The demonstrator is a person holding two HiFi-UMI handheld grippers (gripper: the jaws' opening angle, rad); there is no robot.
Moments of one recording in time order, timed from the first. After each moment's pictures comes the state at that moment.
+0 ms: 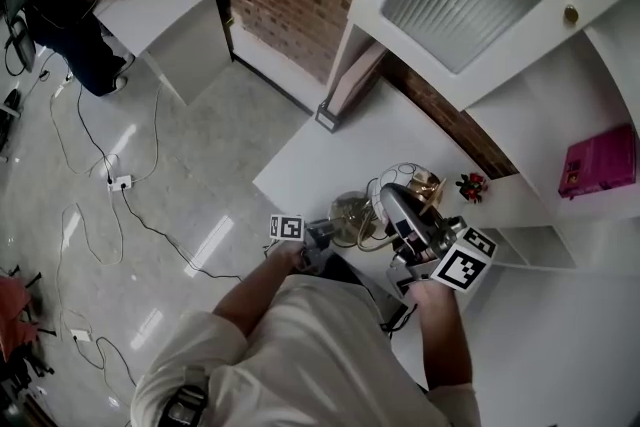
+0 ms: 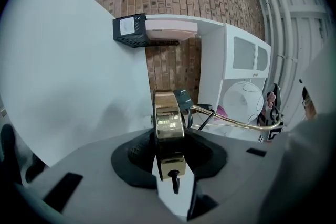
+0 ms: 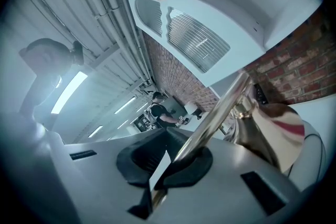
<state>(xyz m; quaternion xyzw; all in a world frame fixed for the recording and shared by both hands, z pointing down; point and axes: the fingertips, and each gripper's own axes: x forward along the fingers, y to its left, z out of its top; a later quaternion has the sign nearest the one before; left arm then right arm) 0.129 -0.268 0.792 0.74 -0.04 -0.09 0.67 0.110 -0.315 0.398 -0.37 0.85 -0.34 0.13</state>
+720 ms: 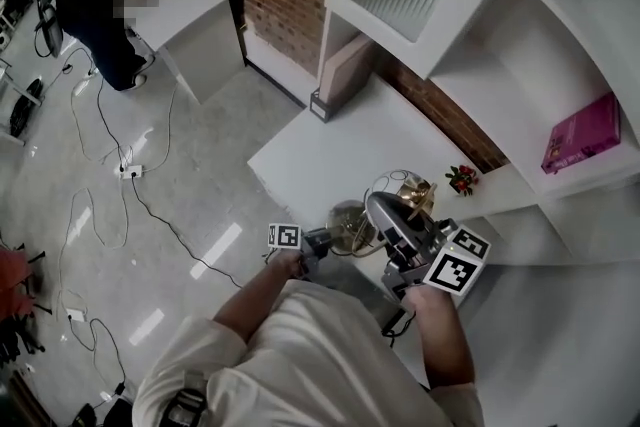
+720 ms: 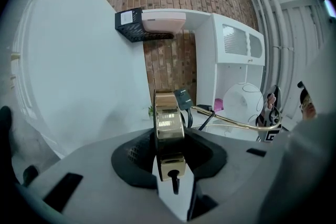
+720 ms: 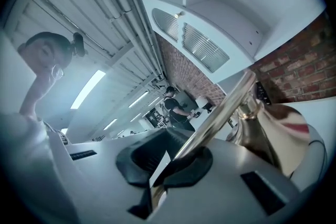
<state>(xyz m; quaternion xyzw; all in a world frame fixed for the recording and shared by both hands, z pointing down) 0.173 -0.153 0.767 0.74 -0.07 -0.11 0.66 0.157 -0.181 0.373 -0.31 0.89 -0.32 0.12</state>
